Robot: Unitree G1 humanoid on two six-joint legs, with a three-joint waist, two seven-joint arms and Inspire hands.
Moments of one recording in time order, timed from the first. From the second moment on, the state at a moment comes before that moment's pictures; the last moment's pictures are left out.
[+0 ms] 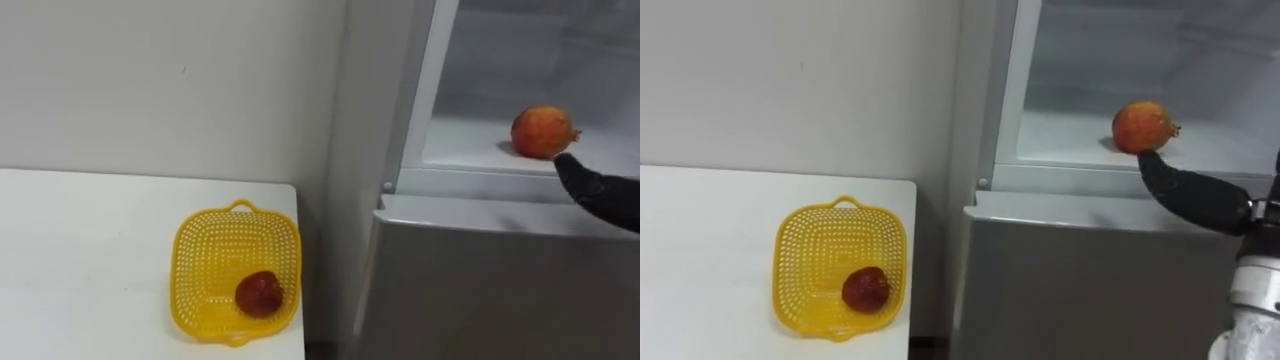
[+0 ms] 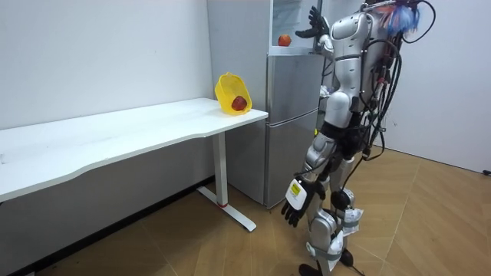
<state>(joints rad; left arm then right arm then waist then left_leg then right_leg) 0.25 0.22 0.06 1.12 0.43 0.03 0.00 -0.31 -0.45 -0.21 -0.04 0.03 -0.16 -0.50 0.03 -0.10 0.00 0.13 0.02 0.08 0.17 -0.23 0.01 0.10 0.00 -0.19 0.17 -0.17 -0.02</state>
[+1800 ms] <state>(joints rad) 0.31 0.27 0.14 1.00 0.43 0.13 -0.03 -0.70 -0.75 -0.04 0.72 0.37 0.02 -0.23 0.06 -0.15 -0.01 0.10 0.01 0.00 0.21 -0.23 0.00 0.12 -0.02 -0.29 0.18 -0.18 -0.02</state>
